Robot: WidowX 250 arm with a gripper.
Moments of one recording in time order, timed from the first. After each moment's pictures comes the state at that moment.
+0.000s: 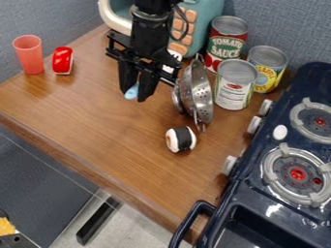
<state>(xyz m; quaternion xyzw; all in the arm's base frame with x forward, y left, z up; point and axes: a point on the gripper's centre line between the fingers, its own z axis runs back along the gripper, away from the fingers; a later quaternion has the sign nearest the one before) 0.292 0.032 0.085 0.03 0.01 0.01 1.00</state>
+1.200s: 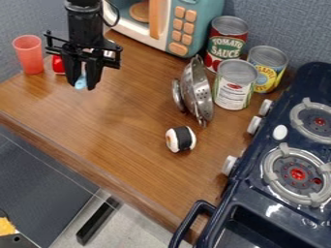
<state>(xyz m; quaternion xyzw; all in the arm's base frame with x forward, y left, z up) 0.281 0.122 0.067 0.02 0.01 0.18 0.98</state>
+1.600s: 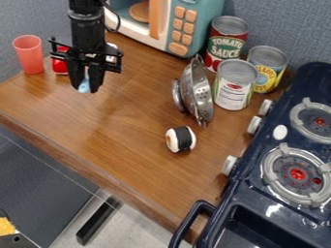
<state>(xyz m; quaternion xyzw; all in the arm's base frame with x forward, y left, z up) 0.291 0.124 0.052 0.02 -0.01 0.17 0.99</state>
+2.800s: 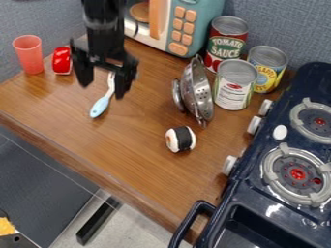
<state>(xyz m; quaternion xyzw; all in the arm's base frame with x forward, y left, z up) 0.295 0.089 0.089 0.04 -0.09 0.07 0.99</state>
